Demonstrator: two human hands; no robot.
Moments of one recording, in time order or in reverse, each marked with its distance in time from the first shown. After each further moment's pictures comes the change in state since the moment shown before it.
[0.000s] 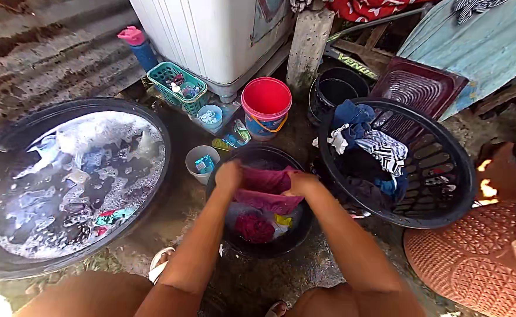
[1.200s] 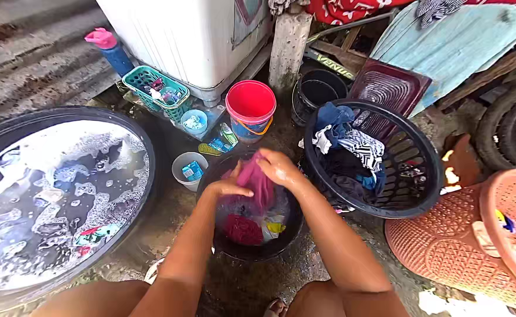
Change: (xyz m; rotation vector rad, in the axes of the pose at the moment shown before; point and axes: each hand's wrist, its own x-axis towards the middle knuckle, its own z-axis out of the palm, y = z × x) left_hand 0.030 -0.023 0.032 -0.467 -0.483 0.293; right_hand -0.040 -0.051 -0.060 0.502 0.350 -0.391
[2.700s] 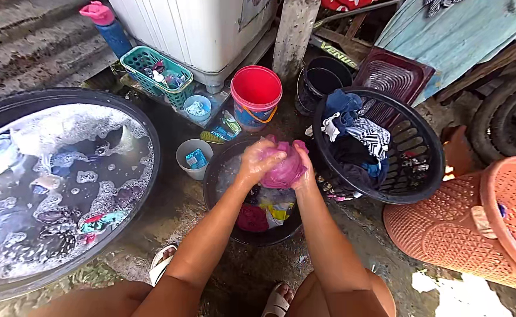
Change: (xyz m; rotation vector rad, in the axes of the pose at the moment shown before) left_hand -0.043 0.084 0.030 -0.383 0.496 0.748; right_hand -0.016 0.060 0.068 1.557 0.398 0.023
